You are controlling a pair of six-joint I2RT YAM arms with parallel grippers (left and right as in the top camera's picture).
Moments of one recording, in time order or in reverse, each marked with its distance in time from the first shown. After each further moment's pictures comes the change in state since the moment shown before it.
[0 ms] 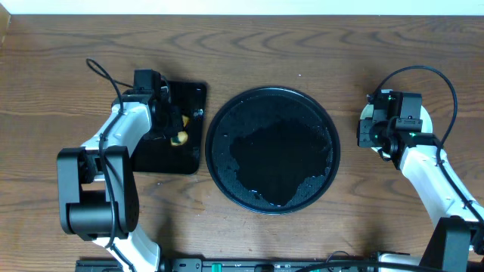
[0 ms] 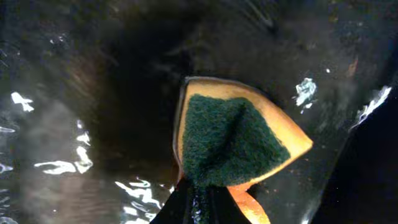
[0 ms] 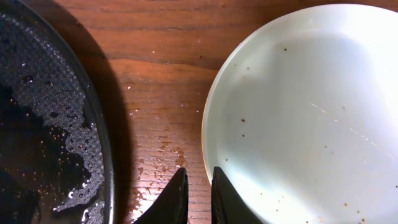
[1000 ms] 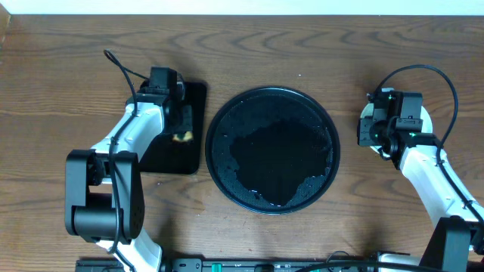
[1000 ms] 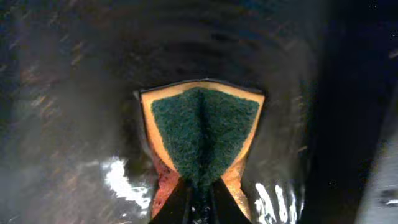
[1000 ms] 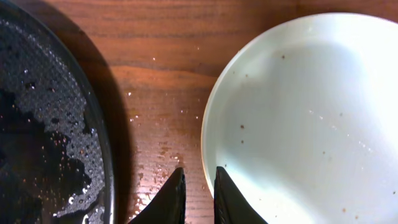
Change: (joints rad) left arm -0.097 -0.024 0.004 0.044 -0.068 0.080; right arm 0.000 0.000 0.000 0.018 0.000 0.000
